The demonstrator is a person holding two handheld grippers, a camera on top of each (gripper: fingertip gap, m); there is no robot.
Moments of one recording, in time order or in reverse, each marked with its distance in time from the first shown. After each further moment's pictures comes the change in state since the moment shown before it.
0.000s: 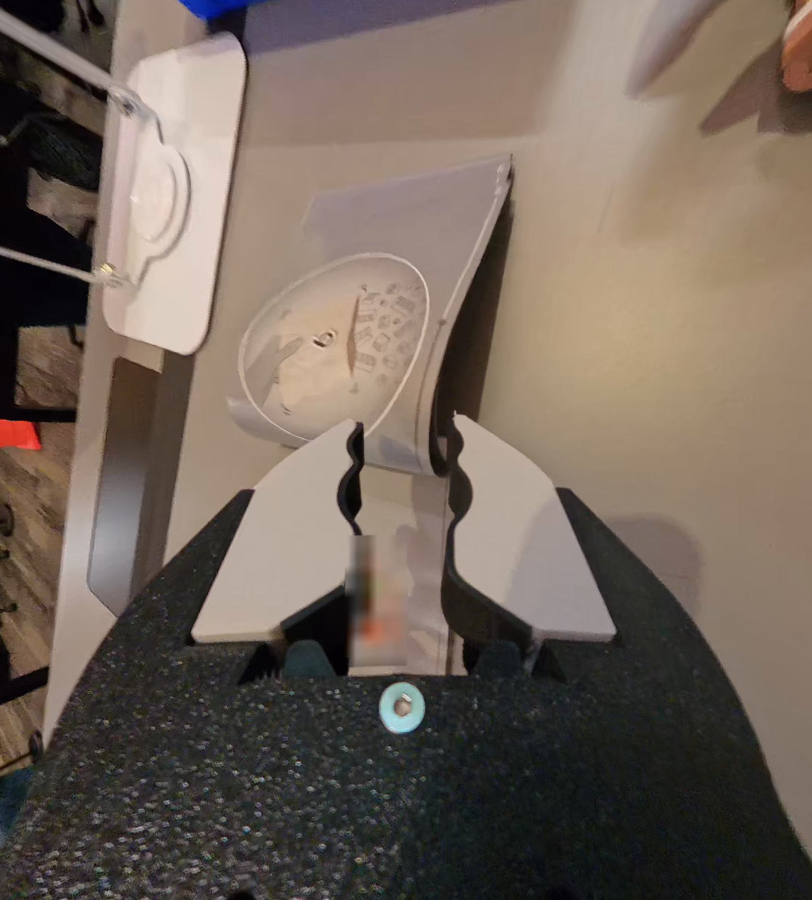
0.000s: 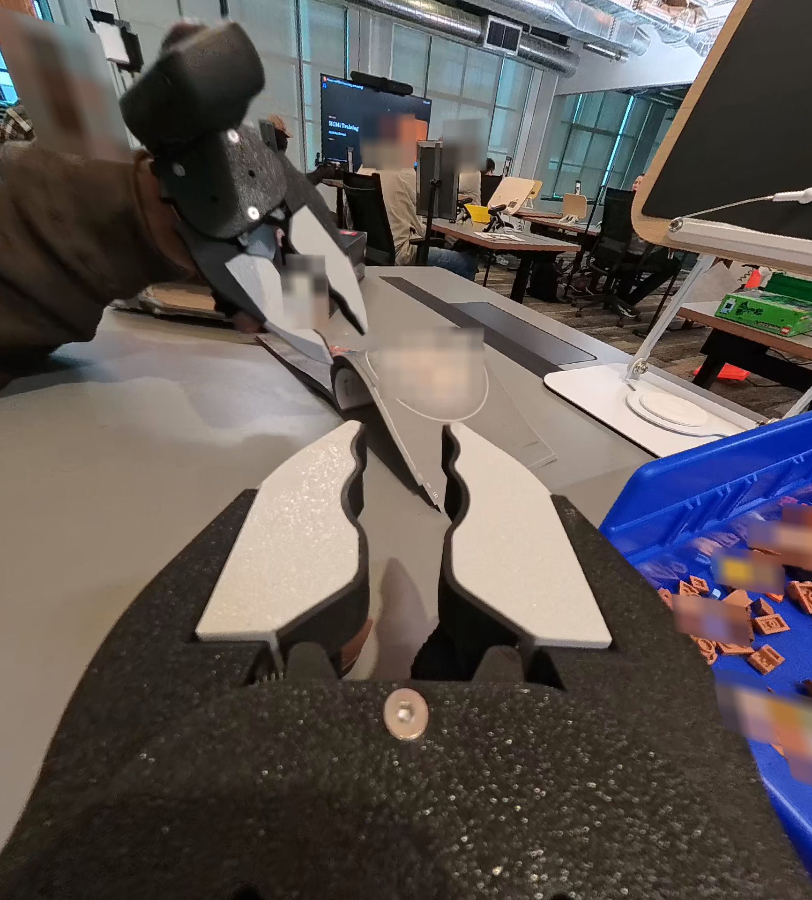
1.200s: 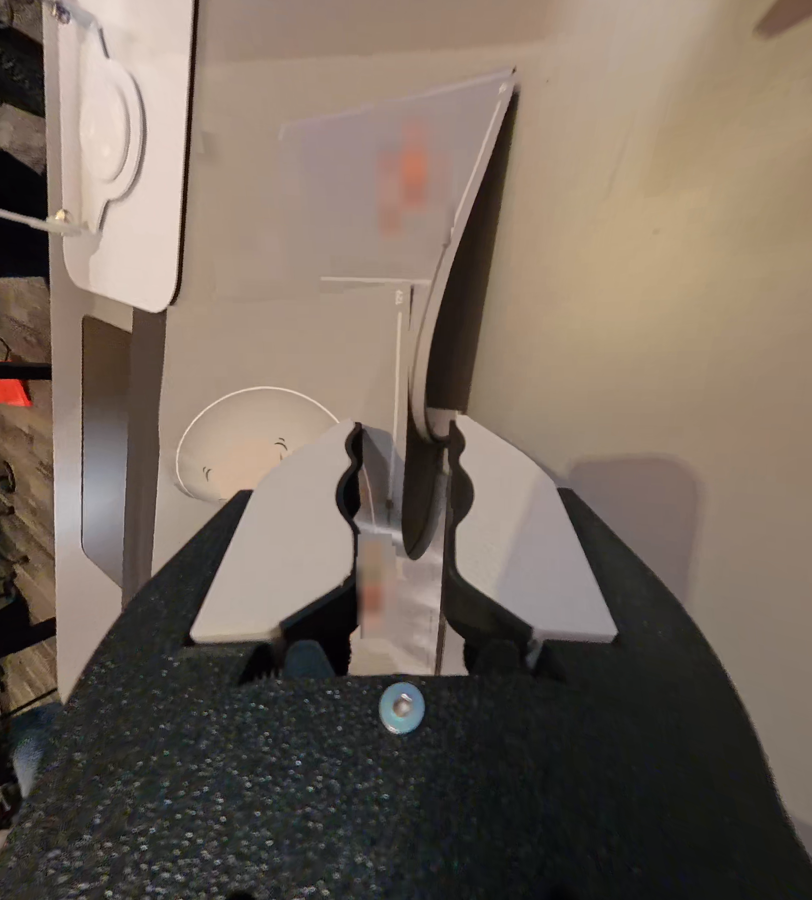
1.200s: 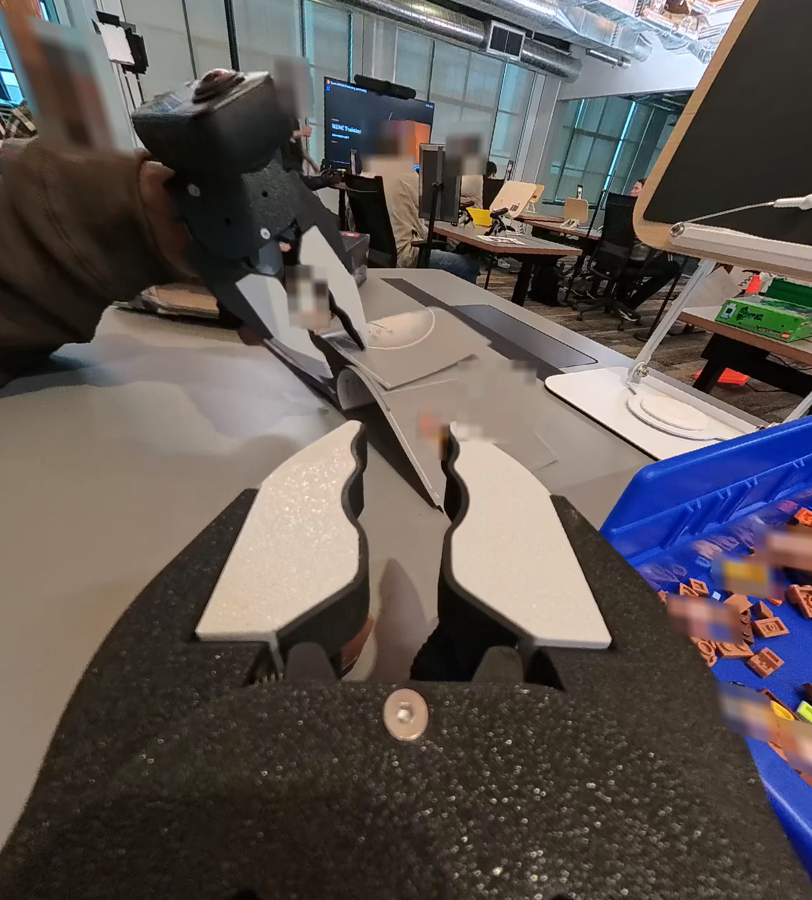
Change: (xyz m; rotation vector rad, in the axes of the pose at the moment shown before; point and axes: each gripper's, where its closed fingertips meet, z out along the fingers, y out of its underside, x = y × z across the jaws) left arm 0.006 0.018 0.008 -0.126 0.009 0.004; right arm -0.001 -0.001 -0.001 0.006 -0.005 -0.008
